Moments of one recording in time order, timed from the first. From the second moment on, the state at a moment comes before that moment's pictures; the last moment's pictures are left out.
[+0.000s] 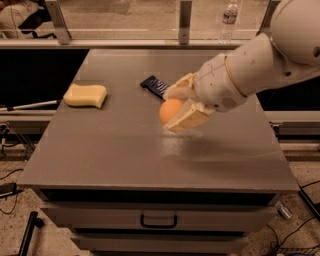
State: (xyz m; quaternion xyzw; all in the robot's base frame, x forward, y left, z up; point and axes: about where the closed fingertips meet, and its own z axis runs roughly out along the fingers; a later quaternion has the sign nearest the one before) arm 0.490 -0.034 0.920 -0.69 0.60 0.15 0.36
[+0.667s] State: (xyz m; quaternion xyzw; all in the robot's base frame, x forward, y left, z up) arm 0.538 0.025 0.954 -0.70 0.56 0.15 0.41
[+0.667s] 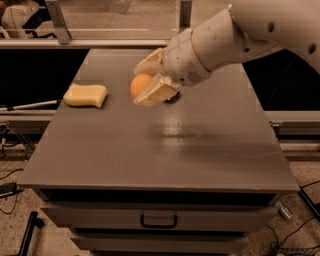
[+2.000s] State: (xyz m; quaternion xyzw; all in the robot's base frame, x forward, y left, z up) arm 0.643 0.078 0.930 -0.64 0.59 0.24 0.42
